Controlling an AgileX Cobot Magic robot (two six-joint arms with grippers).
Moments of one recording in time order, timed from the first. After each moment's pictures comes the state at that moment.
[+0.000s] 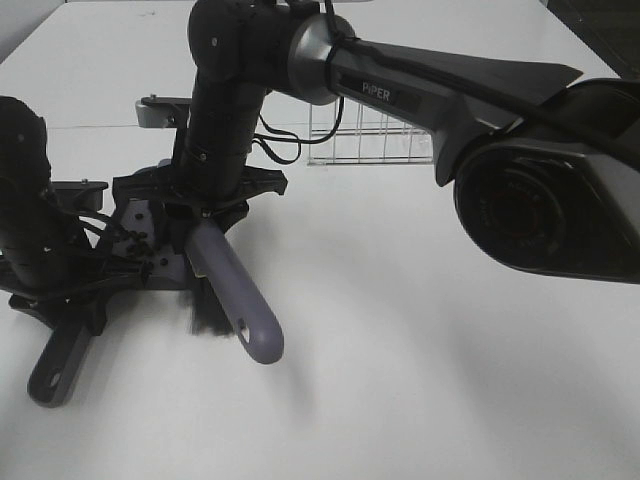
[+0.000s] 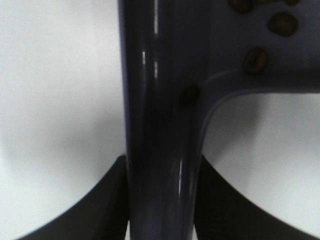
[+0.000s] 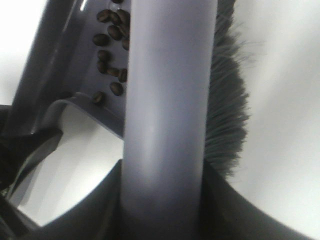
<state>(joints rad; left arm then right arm) -0.28 2.02 -1.06 -0.06 0.74 -0.23 0.71 2.58 -2.32 0.20 1.18 0.22</state>
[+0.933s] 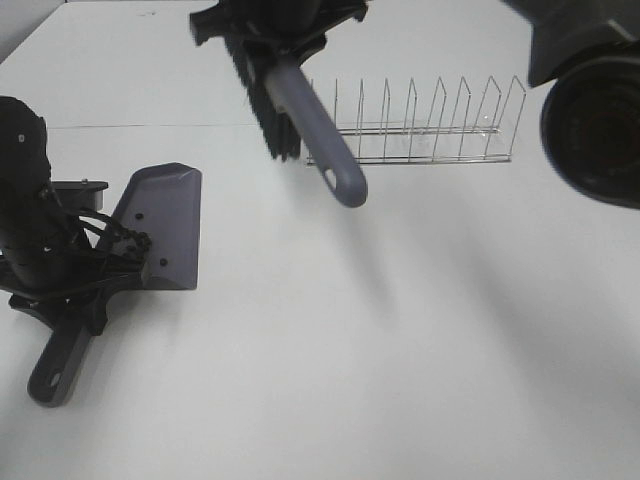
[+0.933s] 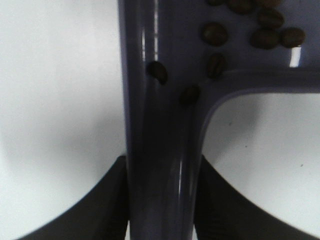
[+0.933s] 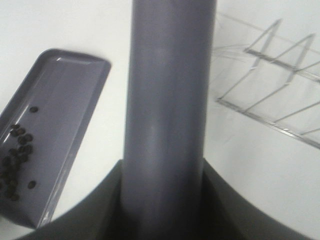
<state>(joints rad) -0.28 2.02 -1.06 -0.06 0.74 -0.23 0.57 2.43 -2.54 -0.13 1.24 0.19</state>
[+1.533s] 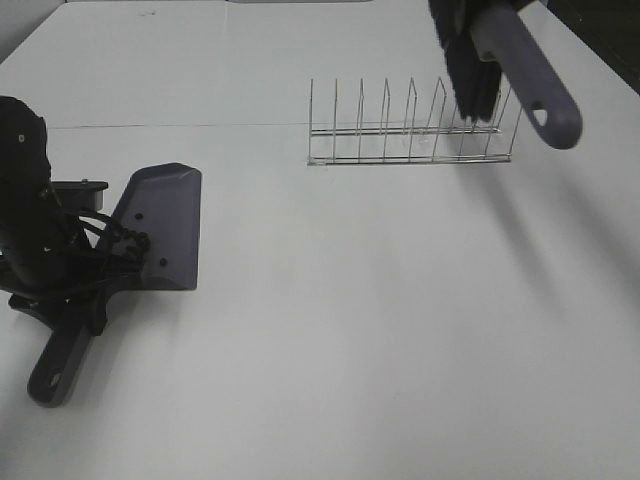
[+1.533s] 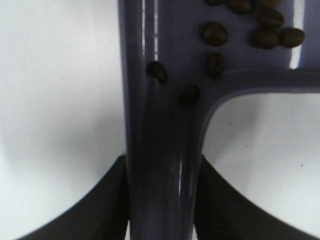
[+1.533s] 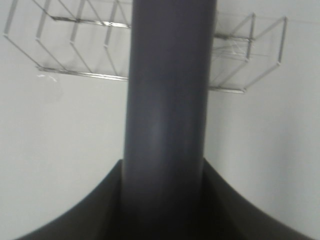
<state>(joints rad) -0.28 2.02 -1.06 -0.06 0.74 -0.23 0.21 2.11 -2.10 -0.14 1.23 0.16</state>
